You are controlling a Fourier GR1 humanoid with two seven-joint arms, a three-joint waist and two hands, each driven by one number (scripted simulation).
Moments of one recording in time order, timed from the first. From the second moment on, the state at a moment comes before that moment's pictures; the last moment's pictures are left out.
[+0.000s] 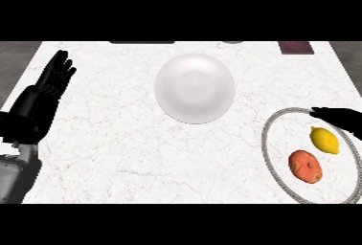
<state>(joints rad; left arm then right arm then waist) -0.27 0.48 -0.10 -1.59 0.24 0.12 0.07 -0.16 -0.95 0.20 -1.57 0.48 0.47 -0.16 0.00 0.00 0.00</state>
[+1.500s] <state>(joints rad) -0.28 0.37 0.02 -1.59 0.13 0.00 0.11 -0.33 -0.68 0.20 -0.99 1.02 0.34 -0.25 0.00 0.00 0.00</state>
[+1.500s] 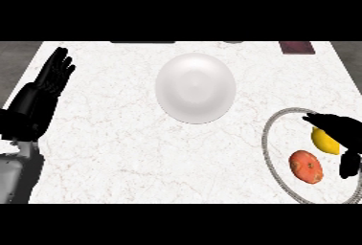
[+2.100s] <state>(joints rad) -0.27 0.34 0.04 -1.62 0.11 -0.02 0.13 -0.40 -0.59 0.14 -0.81 1.10 0.06 -0.35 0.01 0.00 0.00</state>
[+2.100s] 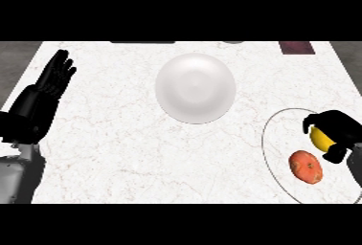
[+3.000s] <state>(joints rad) -0.21 0.35 0.08 -1.63 0.10 -0.01 0.13 -0.07 -0.27 -0.04 -1.34 1.10 -0.19 0.53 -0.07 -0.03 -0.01</state>
